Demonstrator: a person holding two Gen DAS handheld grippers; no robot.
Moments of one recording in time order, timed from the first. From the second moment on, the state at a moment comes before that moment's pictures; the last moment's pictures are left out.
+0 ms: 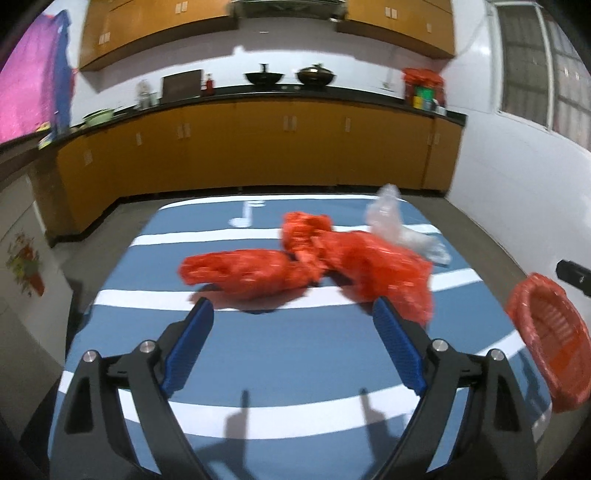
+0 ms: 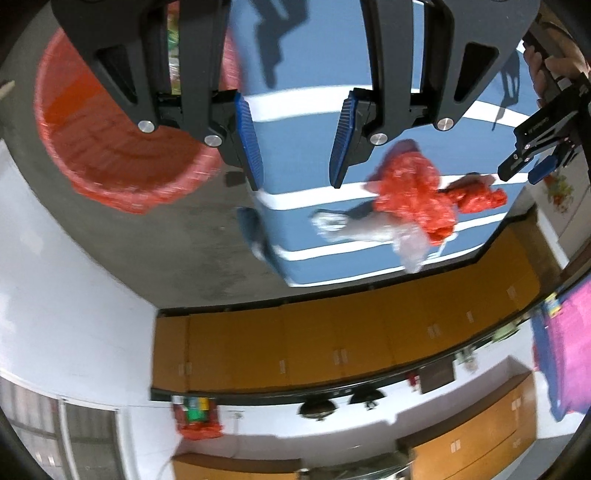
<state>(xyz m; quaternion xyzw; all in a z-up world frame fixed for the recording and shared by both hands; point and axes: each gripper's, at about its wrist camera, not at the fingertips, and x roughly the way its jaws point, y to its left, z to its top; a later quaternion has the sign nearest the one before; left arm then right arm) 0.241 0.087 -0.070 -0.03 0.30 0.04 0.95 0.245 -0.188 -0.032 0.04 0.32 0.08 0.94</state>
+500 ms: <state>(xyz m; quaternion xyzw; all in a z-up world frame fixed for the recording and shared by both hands) 0.232 0.154 -0.075 -0.06 0.30 0.10 0.95 0.305 -0.060 -0.056 0.00 0.35 0.19 0.92</state>
